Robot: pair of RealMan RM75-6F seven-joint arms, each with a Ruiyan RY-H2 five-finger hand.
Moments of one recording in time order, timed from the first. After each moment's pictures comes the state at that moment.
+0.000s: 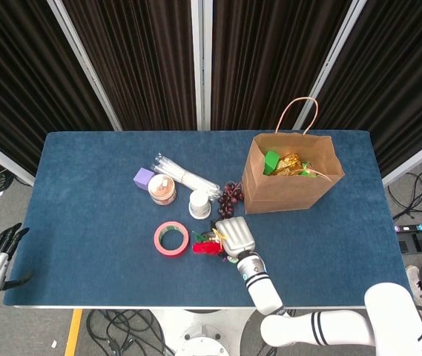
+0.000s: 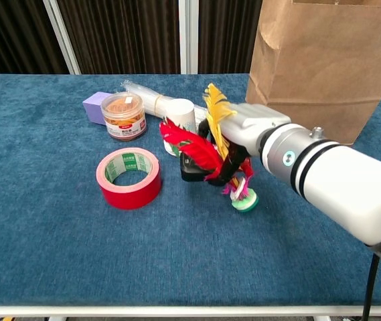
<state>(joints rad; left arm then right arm) -0.08 -1.36 0.05 -1.00 1.56 1.42 -0.44 0.85 -1.84 0.22 -1.66 -0.68 1.19 -0.85</state>
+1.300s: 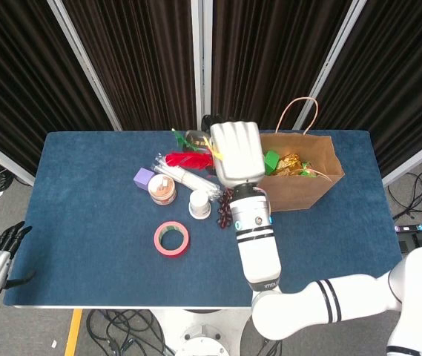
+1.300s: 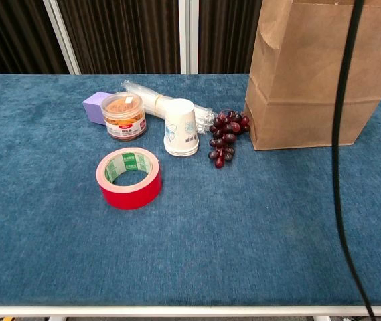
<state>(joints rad) -0.09 -1.33 0.05 -1.06 1.57 1.42 -0.43 1.22 -1.51 0.82 -2.03 -0.40 1.58 -1.26</state>
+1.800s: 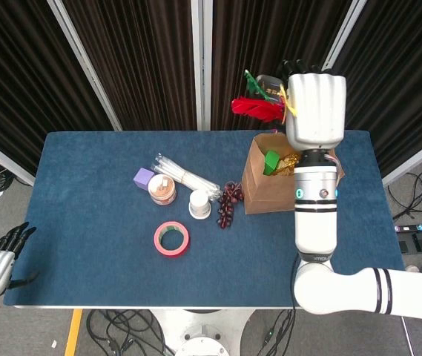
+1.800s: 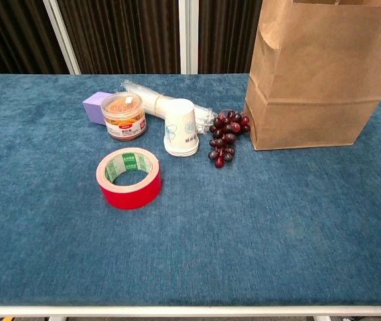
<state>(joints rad) -0.10 -1.34 0.06 -1.07 1.58 1.42 -0.41 1.08 -1.21 0.77 -2.00 -0.50 1.54 -1.16</state>
